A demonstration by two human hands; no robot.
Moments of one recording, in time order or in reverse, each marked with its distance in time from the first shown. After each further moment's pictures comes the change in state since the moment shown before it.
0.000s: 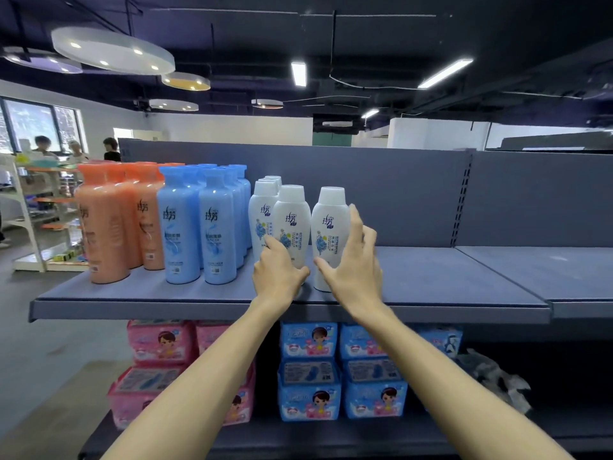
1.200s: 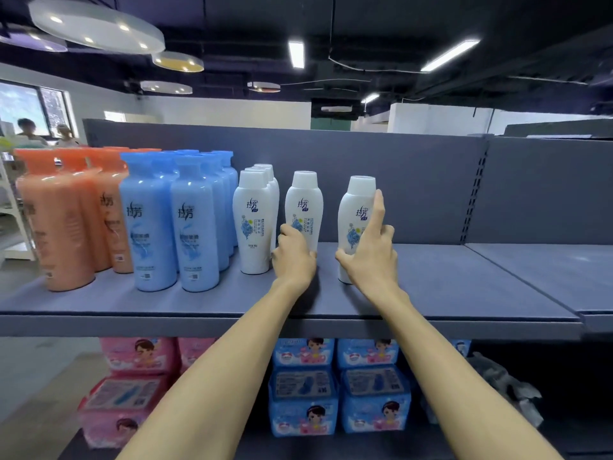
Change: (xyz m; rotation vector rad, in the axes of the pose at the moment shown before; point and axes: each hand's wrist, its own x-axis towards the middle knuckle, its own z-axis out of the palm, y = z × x) left_hand 0.058 0.023 0.072 -0.066 -0.107 -0.004; right_hand 0.054 0.039 0.012 -0.030 -0.050 0.167
